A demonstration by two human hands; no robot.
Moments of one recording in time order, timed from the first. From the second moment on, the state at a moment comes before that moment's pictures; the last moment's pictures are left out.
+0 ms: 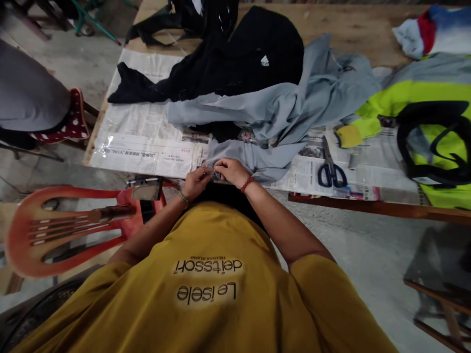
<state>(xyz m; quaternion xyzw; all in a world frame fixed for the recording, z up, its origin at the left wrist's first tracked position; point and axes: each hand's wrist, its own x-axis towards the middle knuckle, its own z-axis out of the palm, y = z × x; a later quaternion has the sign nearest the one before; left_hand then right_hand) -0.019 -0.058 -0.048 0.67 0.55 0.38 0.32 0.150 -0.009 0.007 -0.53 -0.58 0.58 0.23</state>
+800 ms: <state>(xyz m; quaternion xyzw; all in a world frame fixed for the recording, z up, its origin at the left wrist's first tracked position) -0.022 -0.055 -0.051 0.66 0.56 0.38 0.33 0.144 0.011 0.039 -0.43 -0.55 0.65 0.31</state>
